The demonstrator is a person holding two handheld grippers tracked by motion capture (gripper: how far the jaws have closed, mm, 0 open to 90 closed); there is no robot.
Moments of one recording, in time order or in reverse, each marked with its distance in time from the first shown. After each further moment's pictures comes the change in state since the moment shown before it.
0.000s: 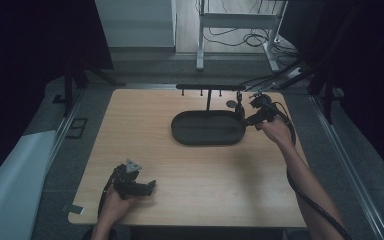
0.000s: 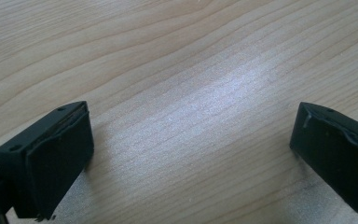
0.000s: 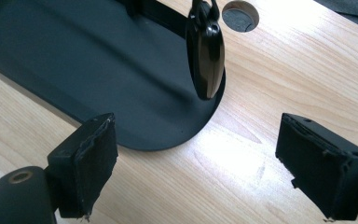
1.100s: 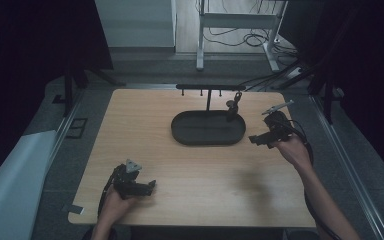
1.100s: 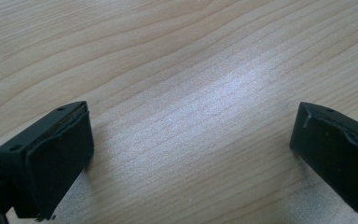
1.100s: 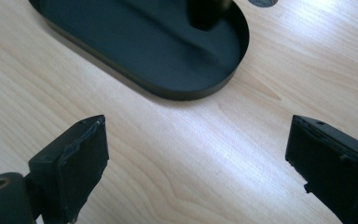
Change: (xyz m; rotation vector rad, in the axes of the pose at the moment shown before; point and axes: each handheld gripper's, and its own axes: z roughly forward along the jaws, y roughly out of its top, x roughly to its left) left arm 0.000 0.000 0.000 0.003 -0.001 0.000; right arm 0.014 -0.061 -0.041 -0.064 0.057 -0.024
